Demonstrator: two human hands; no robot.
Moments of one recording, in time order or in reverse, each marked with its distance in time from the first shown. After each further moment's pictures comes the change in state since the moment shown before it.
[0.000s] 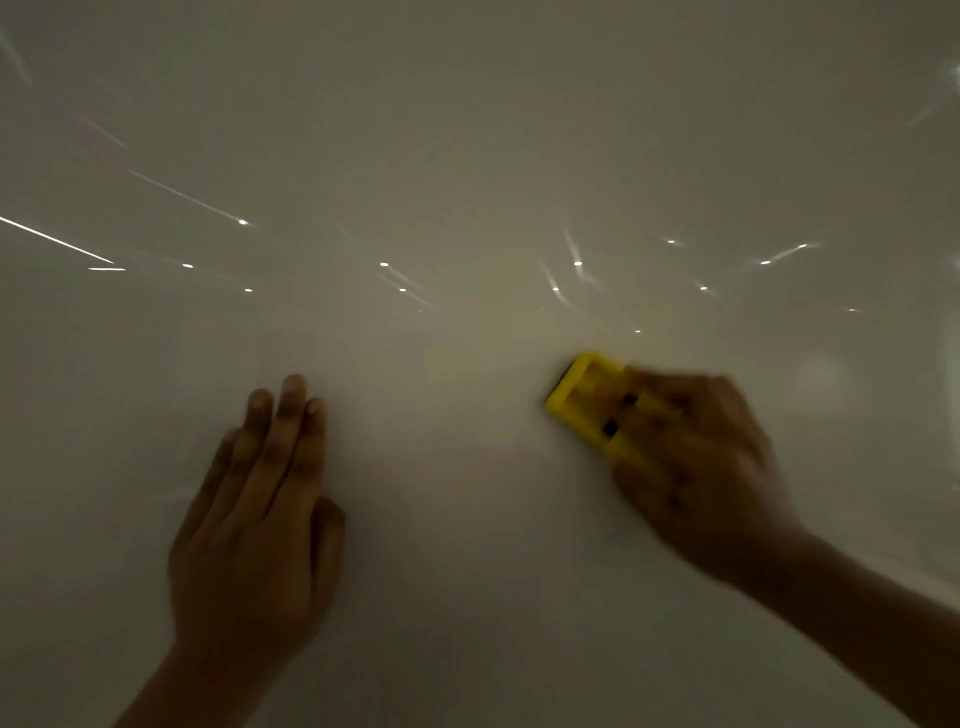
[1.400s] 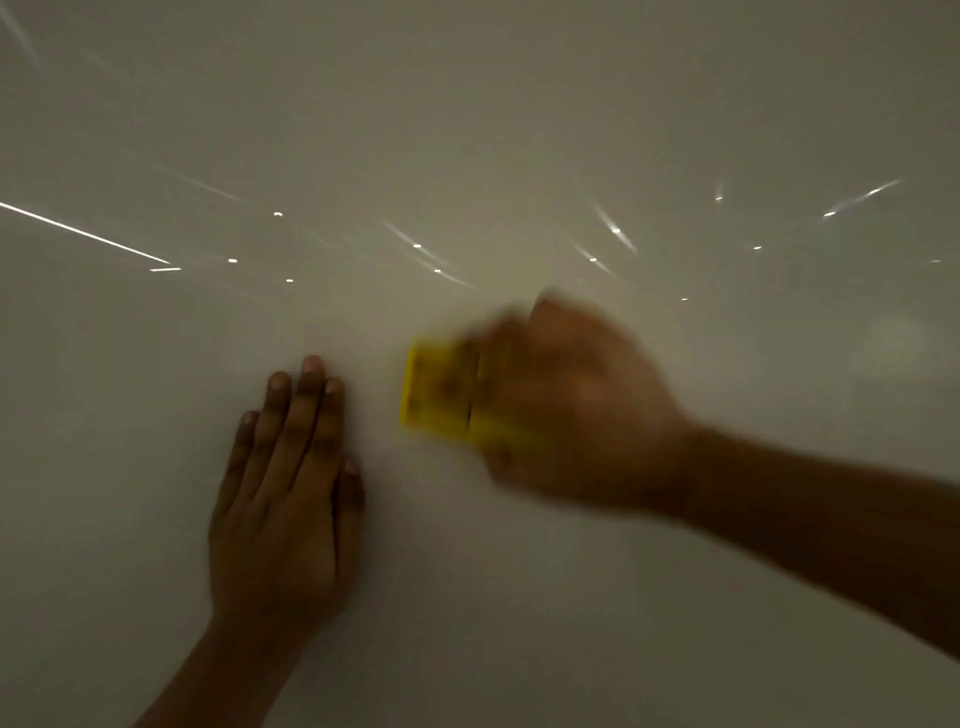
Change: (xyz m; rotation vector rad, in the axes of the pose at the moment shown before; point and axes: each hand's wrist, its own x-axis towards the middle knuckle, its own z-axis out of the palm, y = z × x) left_hand 0.000 0.006 0.011 0.013 -0.058 -0.029; right_hand 0.075 -0.045 0.033 0.190 -0.082 -0.309
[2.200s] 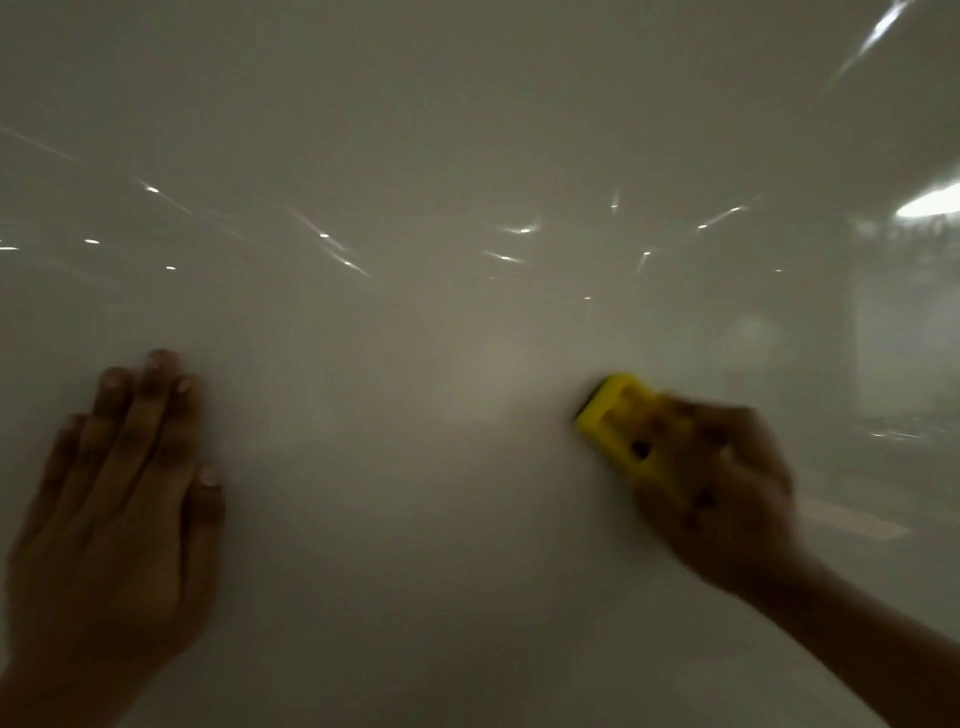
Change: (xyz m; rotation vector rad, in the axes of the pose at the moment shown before) left_hand -0.006 -0.023 0.023 -0.050 -0.106 0.033; right_hand -0.190 0.030 -0.052 -0.200 0.191 0.453
